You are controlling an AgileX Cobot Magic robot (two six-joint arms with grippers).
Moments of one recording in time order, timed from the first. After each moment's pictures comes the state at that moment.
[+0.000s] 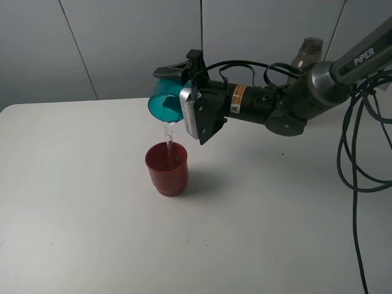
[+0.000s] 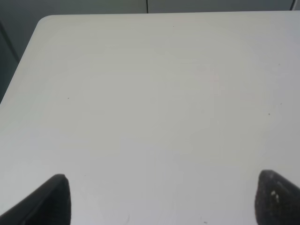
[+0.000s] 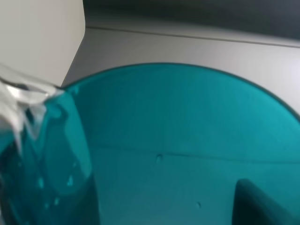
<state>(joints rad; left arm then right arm) 0.03 0.00 -0.51 0.02 1.09 -0.02 0.47 2.13 -1.04 -0.78 -1.08 -1.28</state>
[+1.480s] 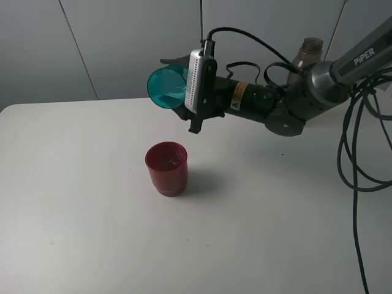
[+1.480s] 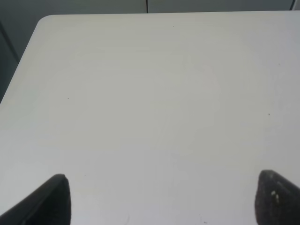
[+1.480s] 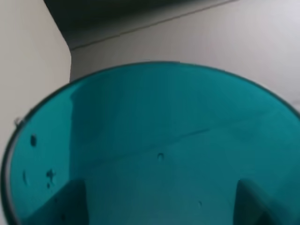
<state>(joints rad) 0.03 0.00 -0.51 0.02 1.09 -0.02 0.47 2.13 -1.04 -0.69 -1.11 -0.74</state>
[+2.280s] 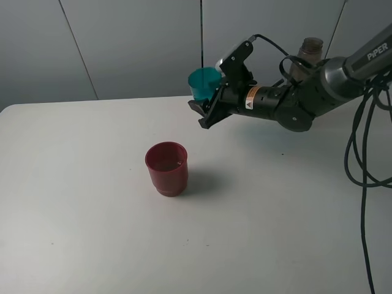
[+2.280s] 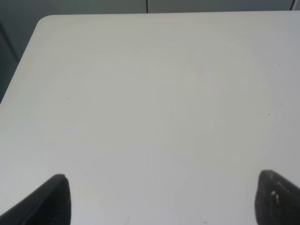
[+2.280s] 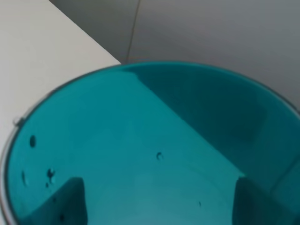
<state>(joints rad) 0.03 0.00 -0.51 0.02 1.09 -0.02 0.39 2.13 -1.04 -0.58 -0.71 0.13</state>
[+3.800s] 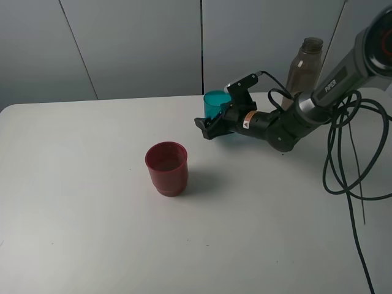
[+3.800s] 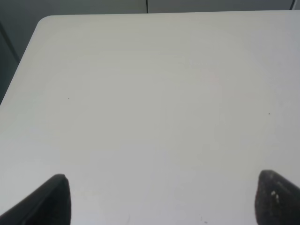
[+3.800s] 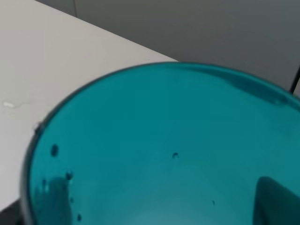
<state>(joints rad) 0.03 0.00 -0.51 0.02 1.09 -0.02 0.36 2.38 -1.15 -0.43 -0.78 0.18</state>
